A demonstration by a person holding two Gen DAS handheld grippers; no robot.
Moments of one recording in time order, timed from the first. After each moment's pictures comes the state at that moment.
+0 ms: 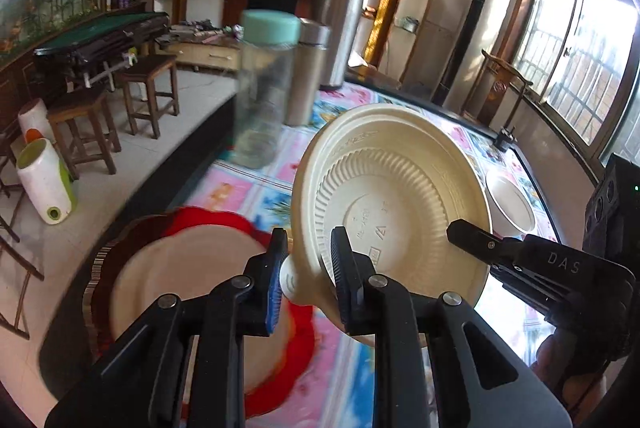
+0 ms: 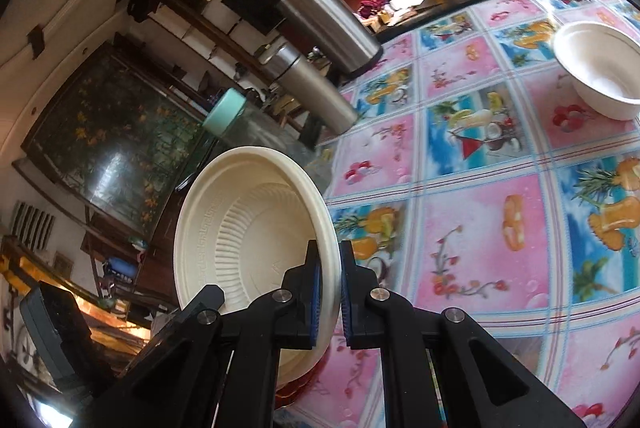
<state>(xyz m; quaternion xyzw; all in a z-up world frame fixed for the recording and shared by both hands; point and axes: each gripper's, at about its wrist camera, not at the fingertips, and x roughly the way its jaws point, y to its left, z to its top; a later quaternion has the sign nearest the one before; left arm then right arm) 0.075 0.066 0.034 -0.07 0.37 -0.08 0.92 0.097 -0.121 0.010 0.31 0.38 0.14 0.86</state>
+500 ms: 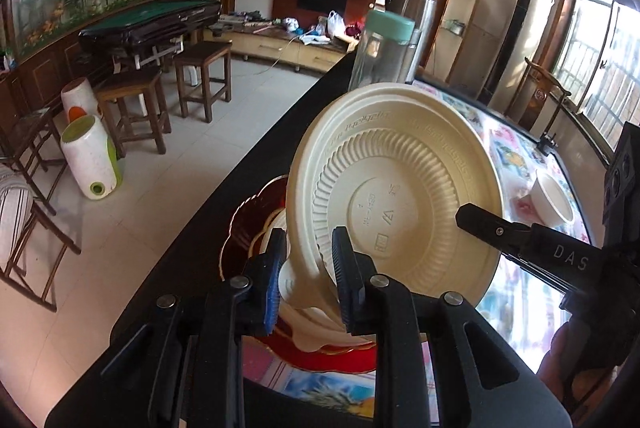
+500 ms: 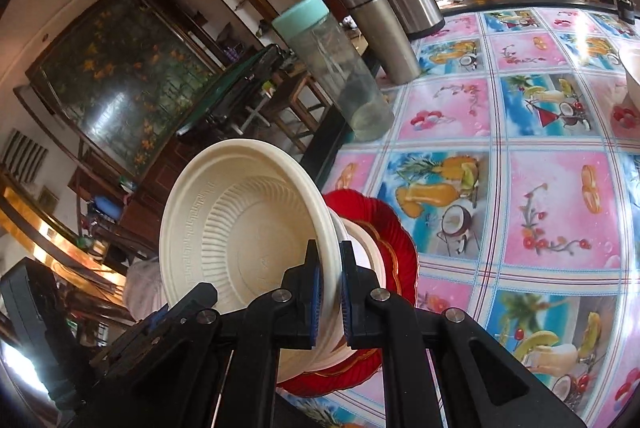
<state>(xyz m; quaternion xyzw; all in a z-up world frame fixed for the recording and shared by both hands) 0.050 0.151 0.009 -0.08 0.40 -0.01 0.91 0.082 -0.012 -0.006 0.22 0.42 0.16 0.87</state>
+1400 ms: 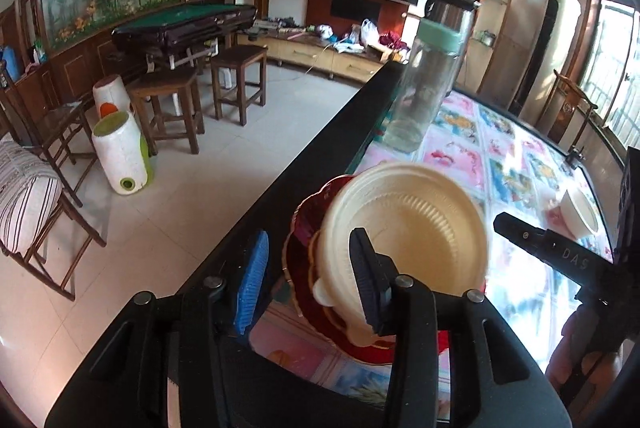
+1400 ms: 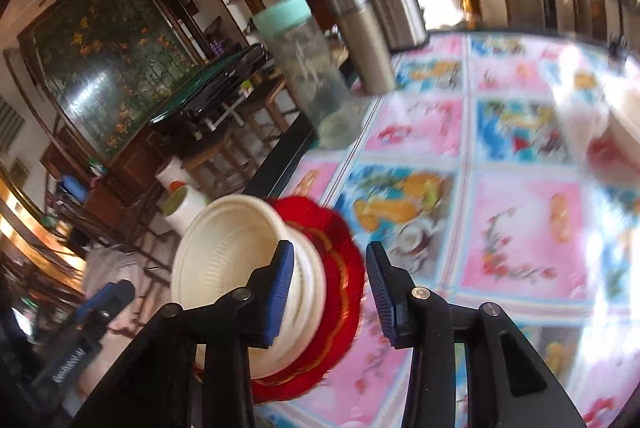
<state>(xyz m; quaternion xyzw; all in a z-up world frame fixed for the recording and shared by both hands) 0.032 0.175 0.006 -0.07 0.37 0.05 0.92 0.075 -0.022 -0.008 0.14 0.39 0.12 0.90</state>
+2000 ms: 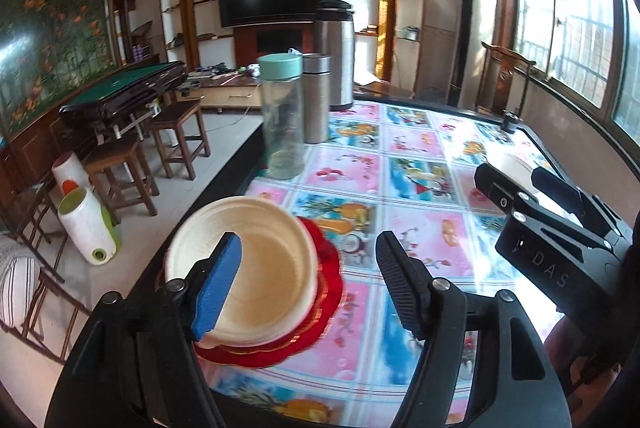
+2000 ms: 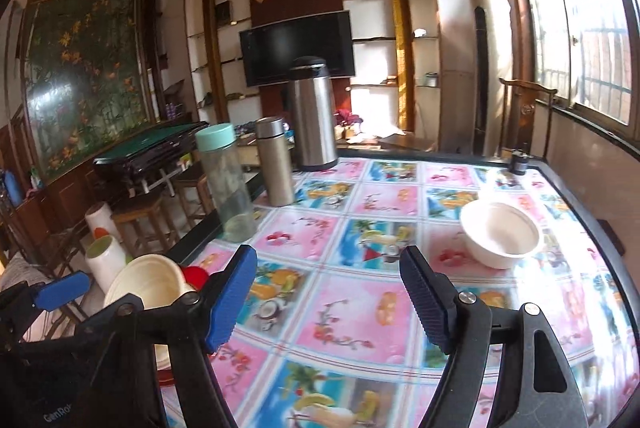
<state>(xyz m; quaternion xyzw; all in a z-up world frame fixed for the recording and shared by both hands) 0.010 0.048 0.049 0.02 0.32 -0.05 0.95 0.000 -0.112 0.057 0.05 0.23 -0.01 0.97</state>
